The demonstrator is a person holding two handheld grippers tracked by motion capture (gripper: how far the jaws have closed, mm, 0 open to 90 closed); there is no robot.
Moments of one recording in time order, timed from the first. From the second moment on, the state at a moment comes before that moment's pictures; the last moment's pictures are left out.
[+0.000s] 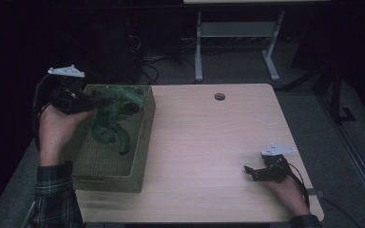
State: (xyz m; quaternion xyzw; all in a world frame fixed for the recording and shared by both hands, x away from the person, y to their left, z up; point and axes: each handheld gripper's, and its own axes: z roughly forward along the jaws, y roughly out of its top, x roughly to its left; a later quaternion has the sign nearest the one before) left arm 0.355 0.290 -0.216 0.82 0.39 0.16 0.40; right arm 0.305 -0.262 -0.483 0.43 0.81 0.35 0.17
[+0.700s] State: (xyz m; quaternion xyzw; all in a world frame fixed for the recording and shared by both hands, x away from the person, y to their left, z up) left arm 0.359 0.207 -0.203 0.83 0.33 0.14 0.42; right arm 0.305 -0.261 -0.483 0.43 0.81 0.35 0.17
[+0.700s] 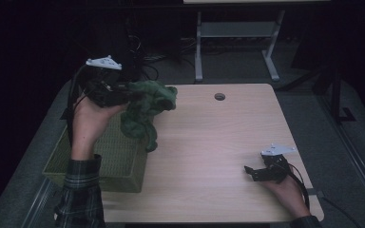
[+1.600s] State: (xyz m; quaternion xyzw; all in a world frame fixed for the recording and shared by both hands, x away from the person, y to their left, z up) left arm 0.356 0.101 -0.264 0.85 0.29 0.08 0.44; right arm 0.305 -0.262 -0.483 0.43 0.81 0.35 0.17
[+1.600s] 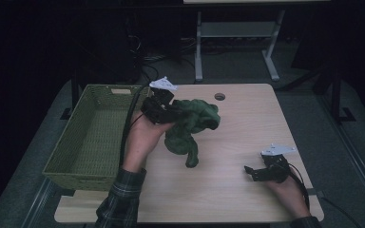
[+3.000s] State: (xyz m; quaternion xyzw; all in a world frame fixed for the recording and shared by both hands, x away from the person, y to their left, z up) left arm 0.368 0.026 -0.429 0.86 0.32 0.00 0.39; right arm 0.305 -0.262 -0.483 0.43 0.81 0.35 0.17
